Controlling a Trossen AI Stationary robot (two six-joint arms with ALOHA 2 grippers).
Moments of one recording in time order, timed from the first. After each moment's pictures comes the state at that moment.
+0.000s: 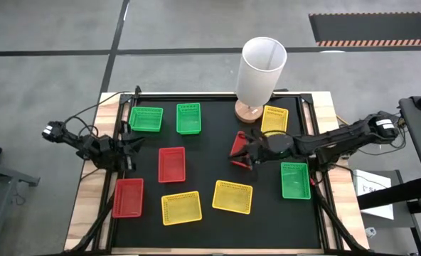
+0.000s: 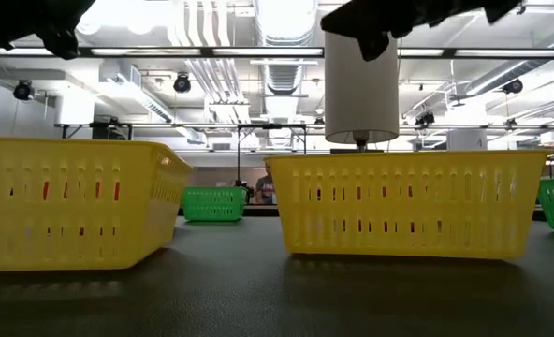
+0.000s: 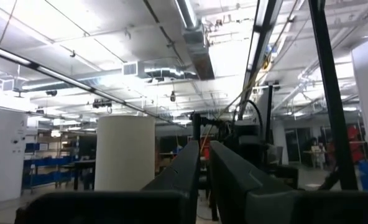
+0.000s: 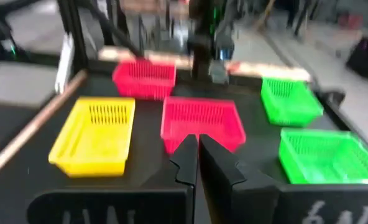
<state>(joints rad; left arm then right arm) -0.43 0.21 0.02 0.79 -0.55 0.40 0.14 1.29 0.77 0.22 0.06 -0.07</state>
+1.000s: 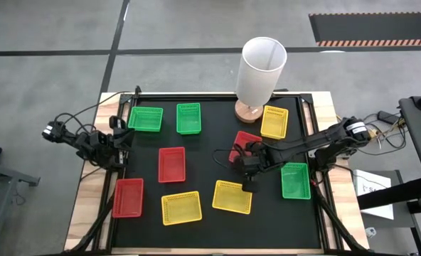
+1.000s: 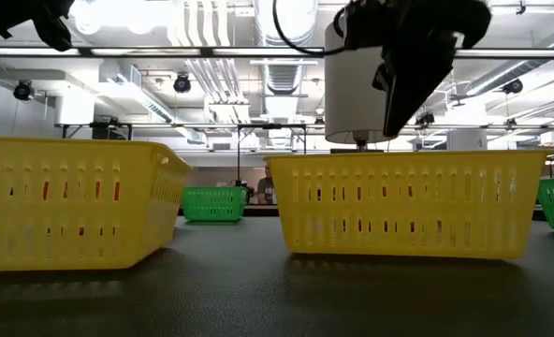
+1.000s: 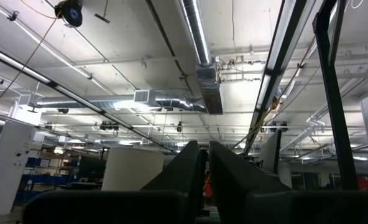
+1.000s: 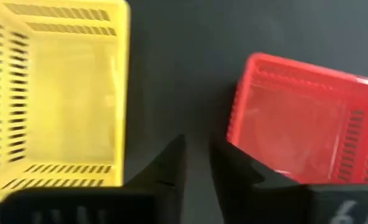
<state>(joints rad) -0.43 0.20 0.04 0.96 -0.54 0.41 0.22 1.63 1.22 -0.84 0.13 0.32</state>
